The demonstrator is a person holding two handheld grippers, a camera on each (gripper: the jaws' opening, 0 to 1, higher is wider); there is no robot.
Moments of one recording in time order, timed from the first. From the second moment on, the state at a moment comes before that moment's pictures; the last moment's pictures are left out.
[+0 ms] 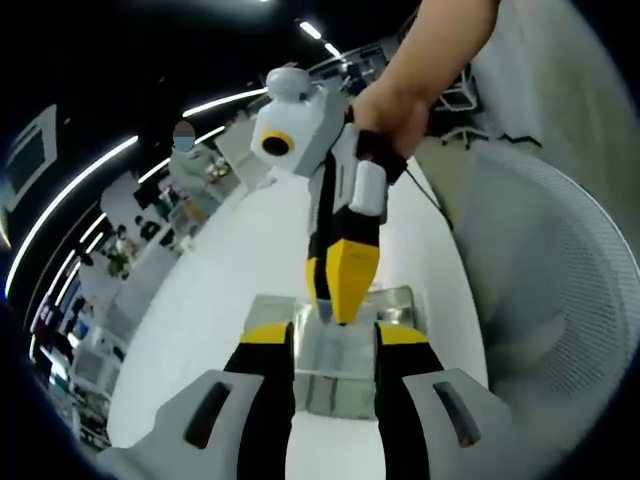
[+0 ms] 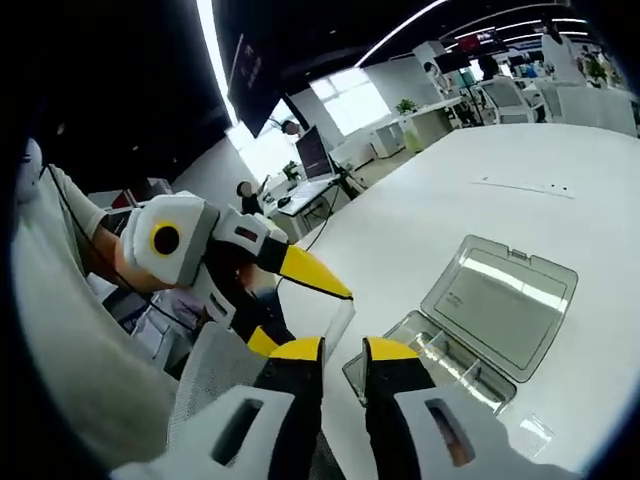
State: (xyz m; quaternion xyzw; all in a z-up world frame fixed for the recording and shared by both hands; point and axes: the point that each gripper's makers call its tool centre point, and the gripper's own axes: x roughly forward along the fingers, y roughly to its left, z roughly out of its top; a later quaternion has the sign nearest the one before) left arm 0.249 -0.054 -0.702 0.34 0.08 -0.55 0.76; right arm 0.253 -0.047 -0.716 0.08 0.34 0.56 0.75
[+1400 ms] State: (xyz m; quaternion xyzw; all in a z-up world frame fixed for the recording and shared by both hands) left arm 0.258 -0.047 -0.700 0.35 0.10 -0.58 0.73; right arm 0.254 -0.051 -0.708 0.08 0.31 0.57 0.75
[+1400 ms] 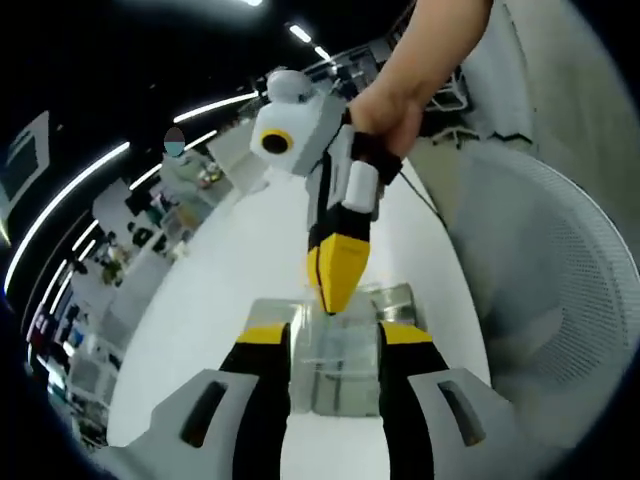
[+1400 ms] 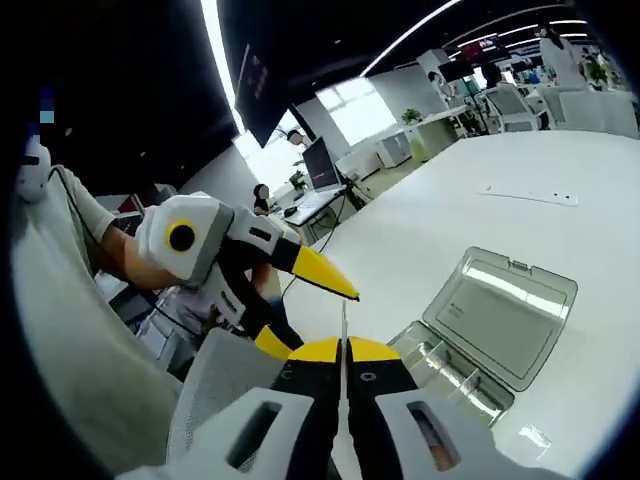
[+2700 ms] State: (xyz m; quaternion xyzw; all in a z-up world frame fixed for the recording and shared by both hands) left arm 0.240 -0.056 -0.708 0.27 0.31 -0.68 0.61; right arm 0.234 -0.045 -0.715 -0.10 0.23 0.65 0.72
